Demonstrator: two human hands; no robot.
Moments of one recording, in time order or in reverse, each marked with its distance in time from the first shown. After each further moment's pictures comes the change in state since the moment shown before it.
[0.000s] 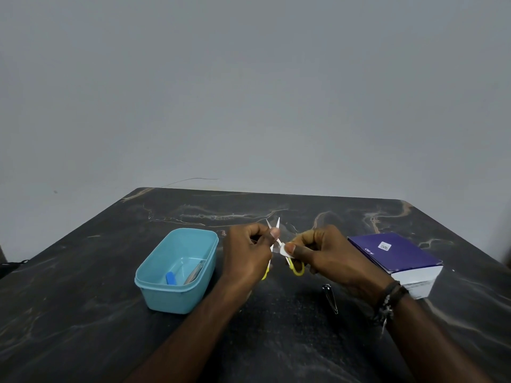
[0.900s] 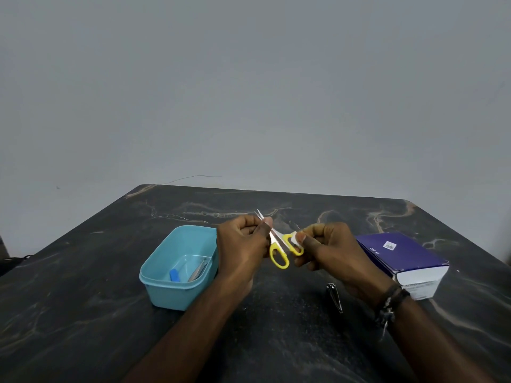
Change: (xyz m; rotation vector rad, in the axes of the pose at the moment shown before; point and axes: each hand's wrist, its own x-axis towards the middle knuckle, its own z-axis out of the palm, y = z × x) left_hand 0.000 0.008 -0.007 -0.295 0.120 -0.136; right_hand 0.000 -0.001 0.008 0.186 0.197 0.118
